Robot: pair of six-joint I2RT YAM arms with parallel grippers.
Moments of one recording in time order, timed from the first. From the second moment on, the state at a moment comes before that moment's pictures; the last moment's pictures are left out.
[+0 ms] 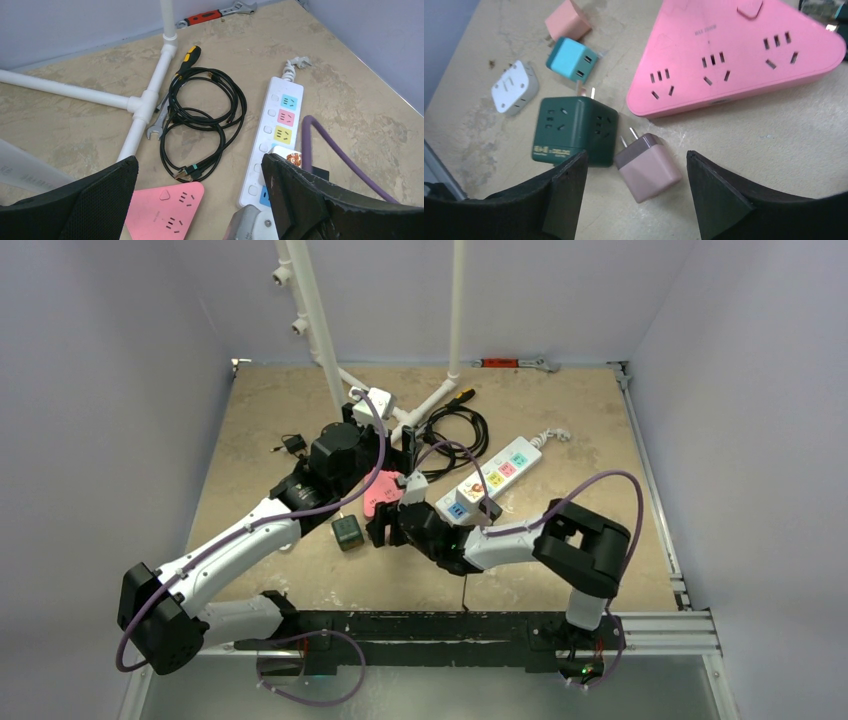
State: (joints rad) left arm -0.70 1.17 0.96 0.01 -0.17 -0.15; right arm 1.14 1.80 0.83 0.52 0.38 0.66
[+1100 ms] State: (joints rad) left arm -0.70 1.24 0.96 0.01 -0.13 -0.15; right arm 0.47 0.91 0.45 -0.01 0.23 0.74
